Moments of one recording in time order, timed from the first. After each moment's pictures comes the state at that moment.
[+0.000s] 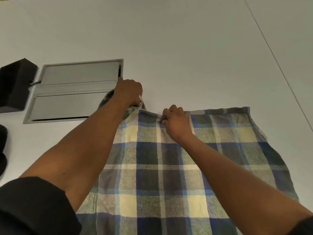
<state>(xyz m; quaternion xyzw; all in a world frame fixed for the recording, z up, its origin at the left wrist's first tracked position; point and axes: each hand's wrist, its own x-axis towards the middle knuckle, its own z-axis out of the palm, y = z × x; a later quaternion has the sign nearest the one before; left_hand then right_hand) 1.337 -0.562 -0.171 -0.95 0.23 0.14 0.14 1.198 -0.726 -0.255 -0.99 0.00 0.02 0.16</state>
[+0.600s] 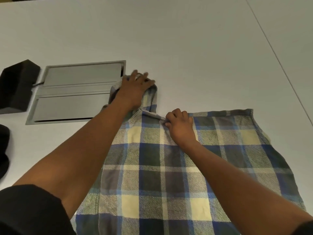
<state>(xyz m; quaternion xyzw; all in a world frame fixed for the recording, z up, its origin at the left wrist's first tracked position) 1.339 -0.550 -0.183 -0.95 0.29 0.07 0.10 1.188 -0.727 -0.265 -0.99 0.02 -0.01 0.17</state>
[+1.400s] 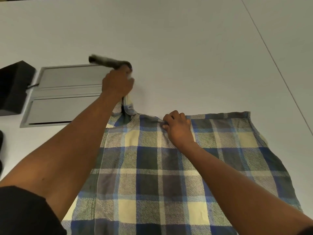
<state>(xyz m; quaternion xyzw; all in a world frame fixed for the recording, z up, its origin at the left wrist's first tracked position) 1.363 -0.540 -0.156 -0.98 0.05 0.03 -0.18 1.192 -0.731 -0.264 -0.98 0.02 0.00 0.19</state>
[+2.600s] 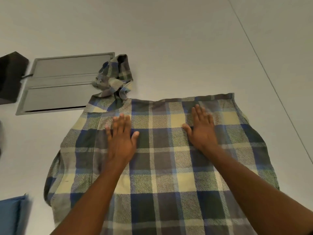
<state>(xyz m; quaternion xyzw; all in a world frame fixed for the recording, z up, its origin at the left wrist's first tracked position) 1.115 -0.512 -0.257 -0.99 0.10 0.07 -0.09 1.079 -0.818 -0.265 -0.99 0.10 0.07 0.12</state>
